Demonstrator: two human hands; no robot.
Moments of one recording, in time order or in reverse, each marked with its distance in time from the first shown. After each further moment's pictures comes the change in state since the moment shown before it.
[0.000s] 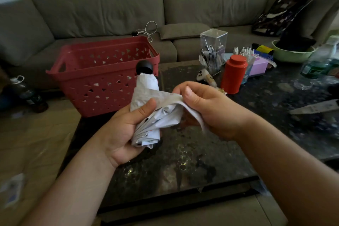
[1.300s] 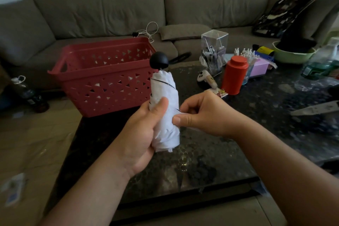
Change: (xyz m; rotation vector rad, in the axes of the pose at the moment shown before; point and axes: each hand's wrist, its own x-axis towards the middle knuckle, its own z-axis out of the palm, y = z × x) left_hand -0.003 -0.021 0.031 0.133 0.083 0.148; right_hand 0.003 0.009 -0.008 -0.554 0.075 -0.035
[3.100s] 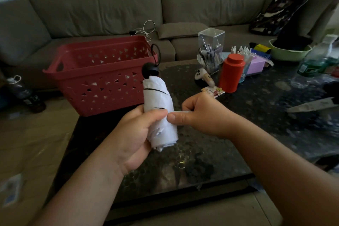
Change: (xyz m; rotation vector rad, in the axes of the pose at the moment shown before) left_hand 0.000 0.002 -0.006 0.050 0.100 -0.076; right_hand -0.001 0.005 0.006 -0.065 0.030 0.103
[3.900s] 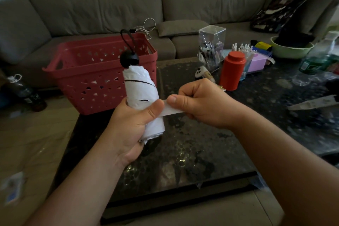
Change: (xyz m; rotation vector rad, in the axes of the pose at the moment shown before) left_hand 0.007 0.002 -0.003 -0.032 0.073 0.226; right_hand 0.003 -0.019 -0.012 0.067 -0.011 -0.155
